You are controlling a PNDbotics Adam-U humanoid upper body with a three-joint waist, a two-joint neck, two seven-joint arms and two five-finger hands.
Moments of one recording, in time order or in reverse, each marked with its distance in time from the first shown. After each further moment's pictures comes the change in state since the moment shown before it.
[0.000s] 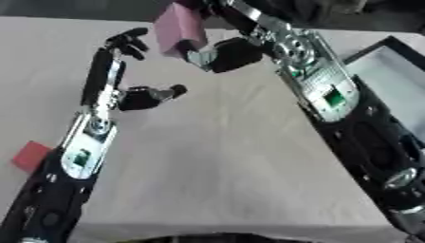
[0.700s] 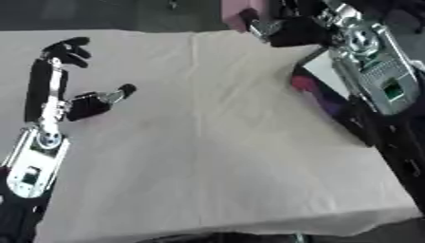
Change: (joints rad) left arm 0.039 0.086 0.046 -0.026 0.032 0.032 0.059; right arm 0.177 -0.214 -0.161 -0.082 -0.138 0.059 -0.127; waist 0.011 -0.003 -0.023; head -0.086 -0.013
